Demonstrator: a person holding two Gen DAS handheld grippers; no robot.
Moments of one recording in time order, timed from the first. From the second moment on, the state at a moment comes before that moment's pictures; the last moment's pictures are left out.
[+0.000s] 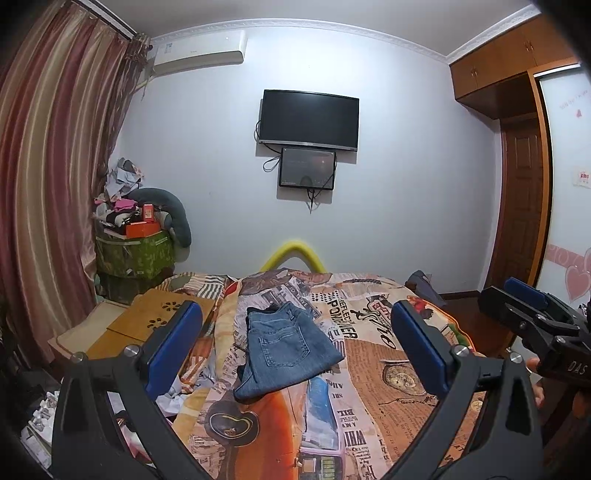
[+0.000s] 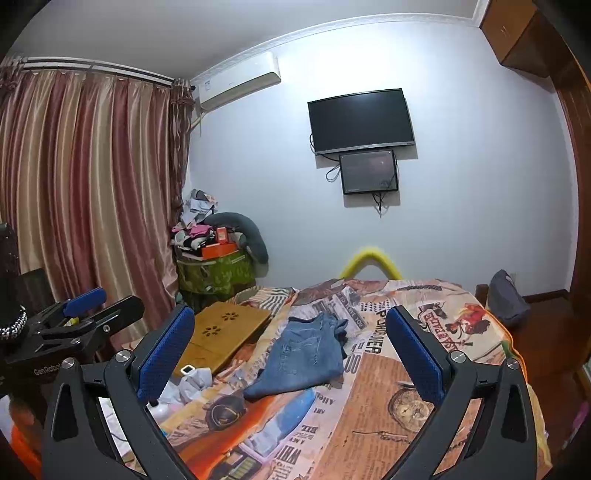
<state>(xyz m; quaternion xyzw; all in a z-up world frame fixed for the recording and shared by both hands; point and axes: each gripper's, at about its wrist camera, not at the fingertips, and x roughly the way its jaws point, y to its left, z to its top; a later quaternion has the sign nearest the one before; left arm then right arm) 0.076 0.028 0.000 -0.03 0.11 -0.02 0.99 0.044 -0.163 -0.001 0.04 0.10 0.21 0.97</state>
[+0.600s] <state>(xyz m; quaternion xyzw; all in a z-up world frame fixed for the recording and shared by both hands) 0.082 0.028 0.000 -0.03 0.12 -0.03 0.99 0.044 -0.161 -0.001 0.04 0.10 0.21 0.97</state>
